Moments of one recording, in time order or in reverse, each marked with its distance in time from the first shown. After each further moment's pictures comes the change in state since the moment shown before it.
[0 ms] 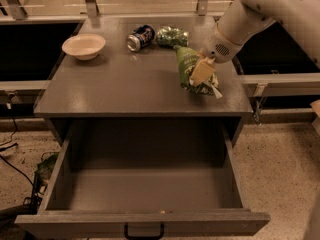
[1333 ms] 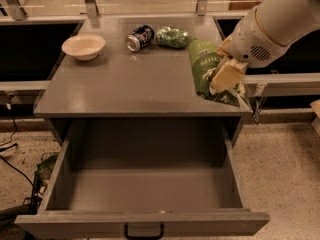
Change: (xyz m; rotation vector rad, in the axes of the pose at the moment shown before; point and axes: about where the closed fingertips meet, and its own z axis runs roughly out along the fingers) arm 0.004 0.099 -0.102 0.139 -0.031 -0.080
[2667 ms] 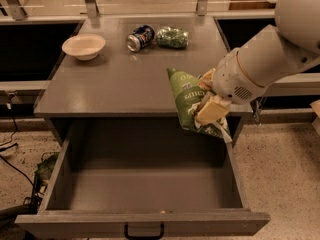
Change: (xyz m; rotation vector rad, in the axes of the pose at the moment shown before) arm 0.003 0.059 0.050 -0.112 -0.076 -0.059
